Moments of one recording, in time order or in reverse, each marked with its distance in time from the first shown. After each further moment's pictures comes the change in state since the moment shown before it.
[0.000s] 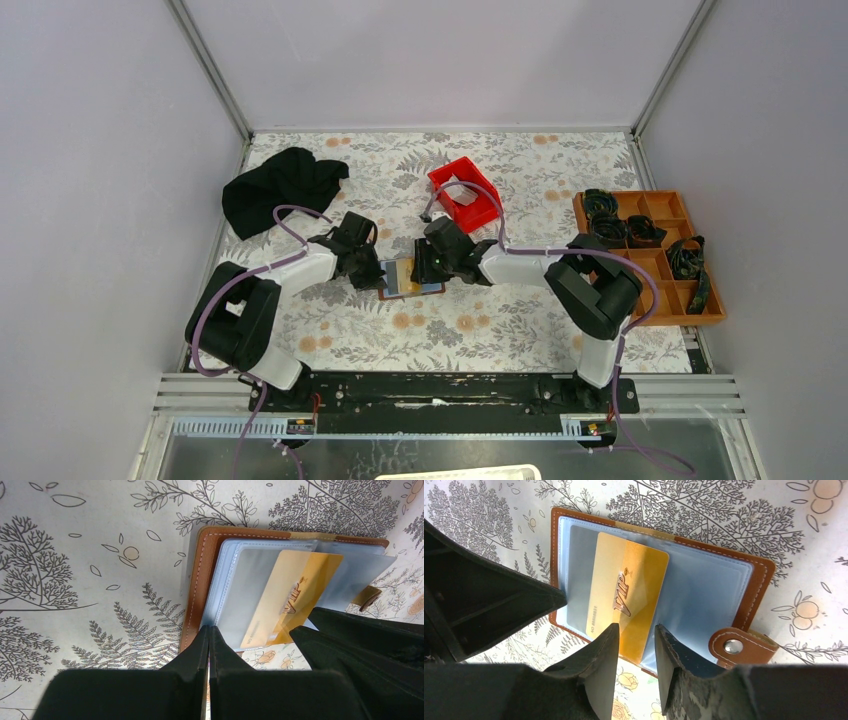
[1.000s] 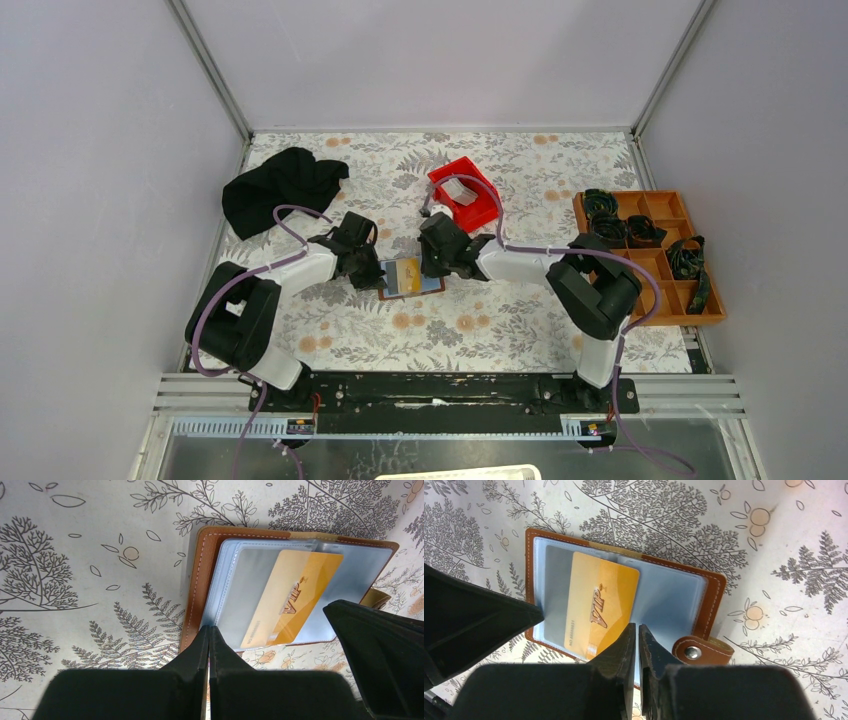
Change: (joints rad) left arm -0.001 0.000 0.000 0.000 -0.001 0.002; right arm 0.004 -0.011 0.051 -0.103 0.133 -0.058
